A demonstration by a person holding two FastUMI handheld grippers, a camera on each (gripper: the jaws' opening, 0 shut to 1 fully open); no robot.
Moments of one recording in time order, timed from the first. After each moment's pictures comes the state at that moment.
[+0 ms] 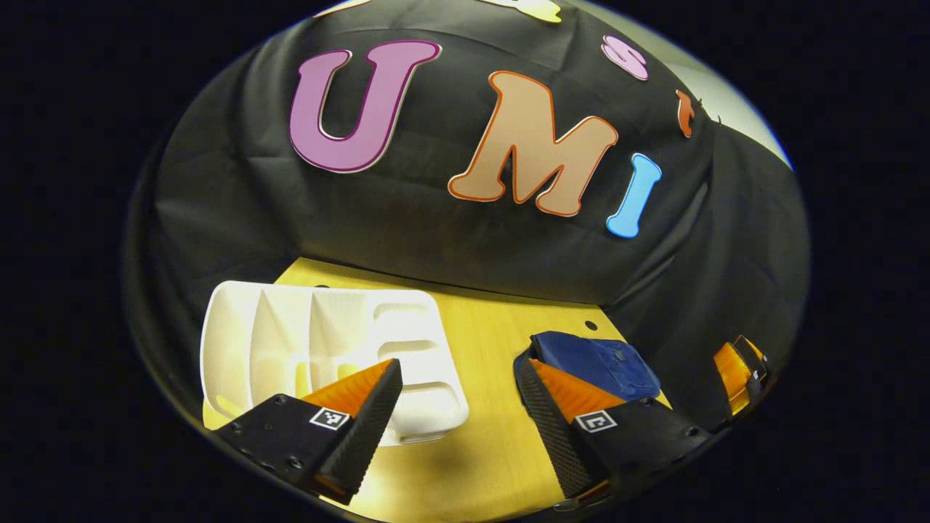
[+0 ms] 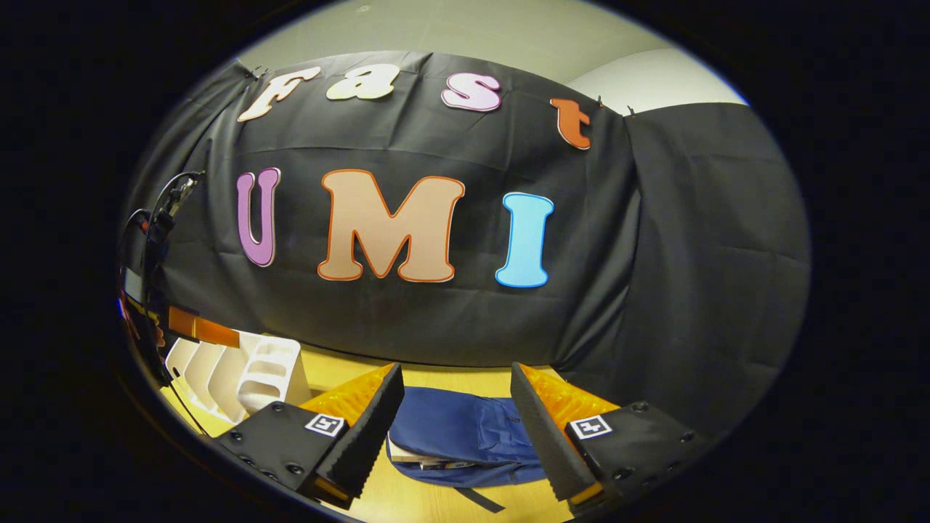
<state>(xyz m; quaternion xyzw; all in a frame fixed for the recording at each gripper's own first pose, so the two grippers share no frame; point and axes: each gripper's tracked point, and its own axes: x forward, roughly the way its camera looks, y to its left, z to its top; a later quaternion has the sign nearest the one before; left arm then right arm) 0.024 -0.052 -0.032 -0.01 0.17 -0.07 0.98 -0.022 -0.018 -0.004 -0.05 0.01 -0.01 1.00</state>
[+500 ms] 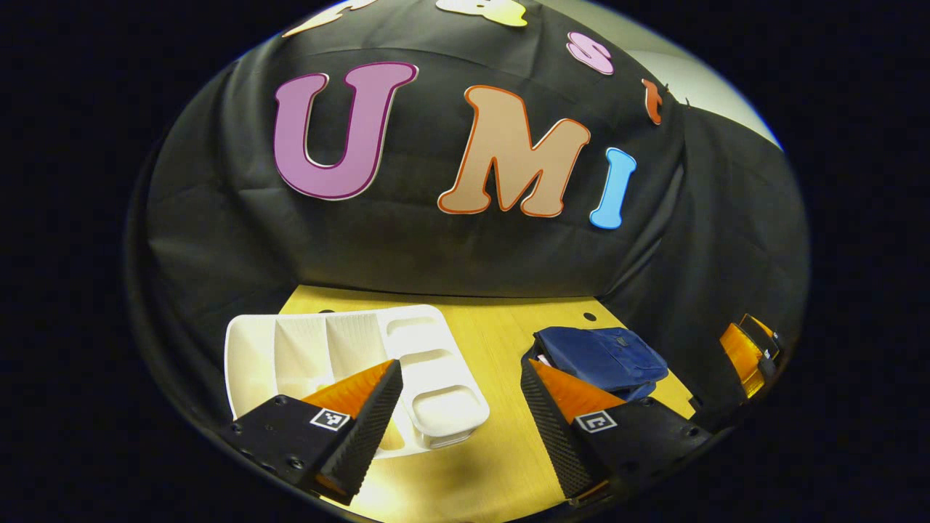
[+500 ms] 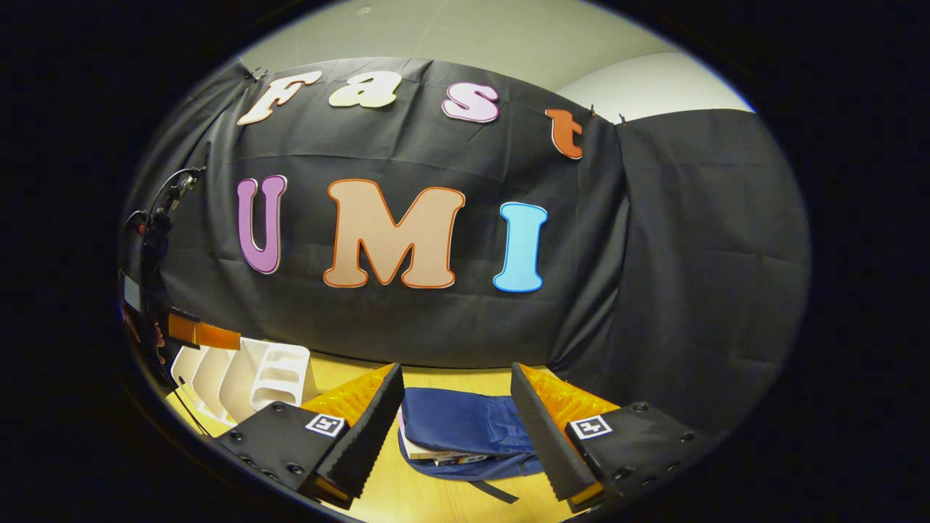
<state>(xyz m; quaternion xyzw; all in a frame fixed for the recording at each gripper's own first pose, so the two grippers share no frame) 0.009 -0.048 -0.015 0.05 0.15 -0.11 0.98 -0.057 0.006 0.010 -0.04 -0.01 -0.03 1.00</state>
